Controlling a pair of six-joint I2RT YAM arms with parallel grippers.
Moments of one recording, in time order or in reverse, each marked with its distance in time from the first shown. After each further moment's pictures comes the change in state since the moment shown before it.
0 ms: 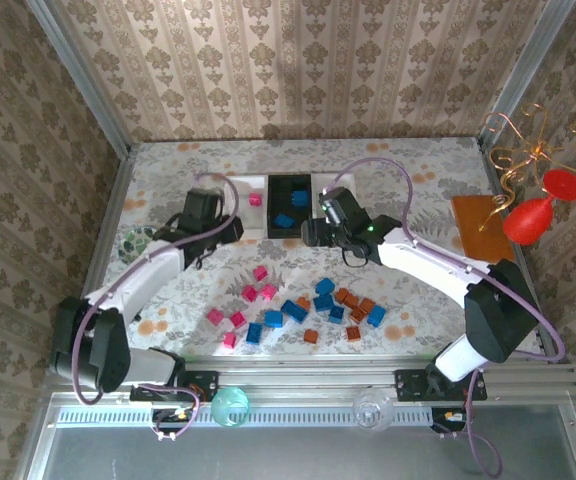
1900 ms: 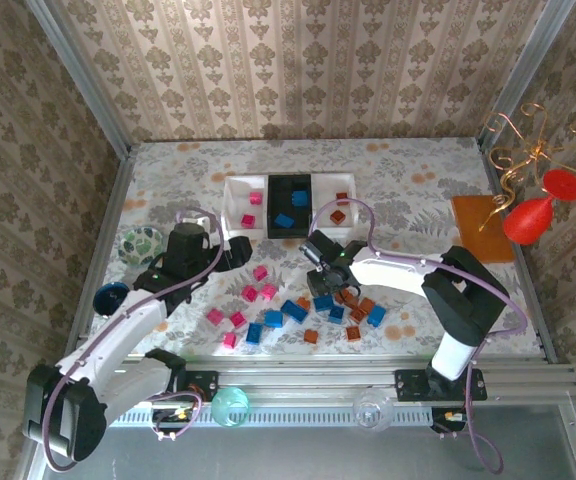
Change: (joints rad) left arm -0.047 -0.409 -0.338 0.060 0.048 -0.060; right arm 0.132 0.171 -0.103 -0.132 -0.040 -0.047
